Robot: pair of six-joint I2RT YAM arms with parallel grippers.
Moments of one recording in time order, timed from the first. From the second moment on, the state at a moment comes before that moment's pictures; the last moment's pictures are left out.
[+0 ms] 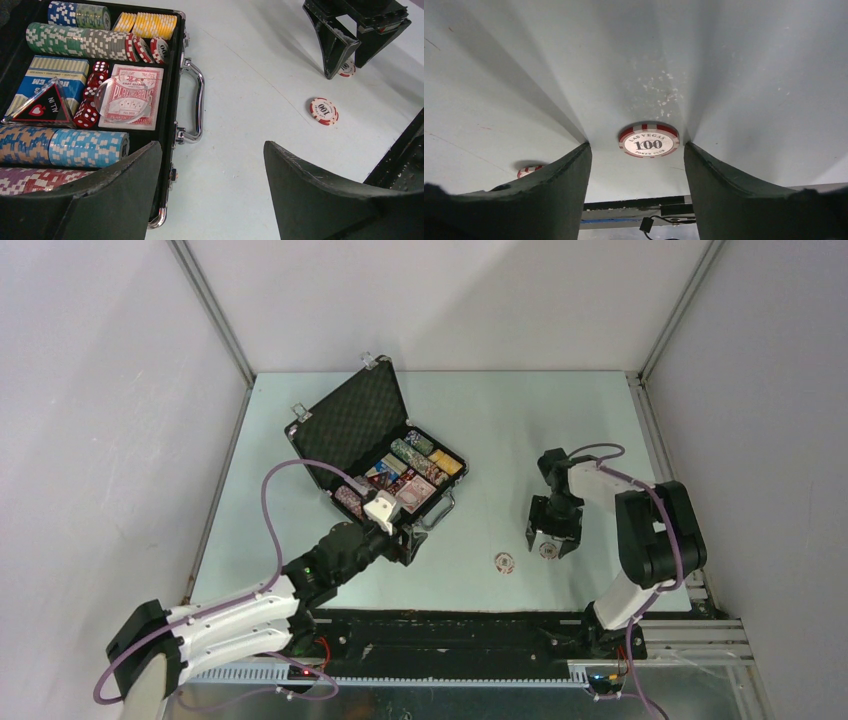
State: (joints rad) left arm -0.91 0.83 0.29 0.29 -0.17 -0.17; right arm 0.24 1.67 0.92 -0.87 -0.04 0.54
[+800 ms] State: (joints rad) left arm -0.91 0.83 0.29 0.29 -0.17 -0.17; right arm 0.27 1.67 0.92 -0.85 -0.17 0.52
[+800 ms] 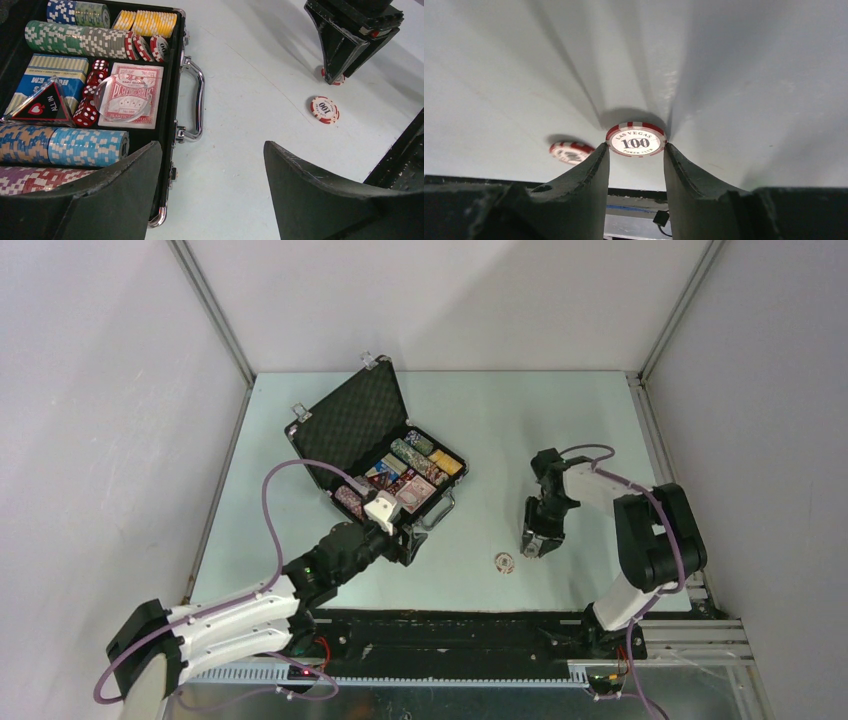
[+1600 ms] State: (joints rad) left arm -0.91 0.84 0.29 0.29 -0.17 -0.17; right arm 0.51 1.64 0.93 -0.84 -0.25 0.60
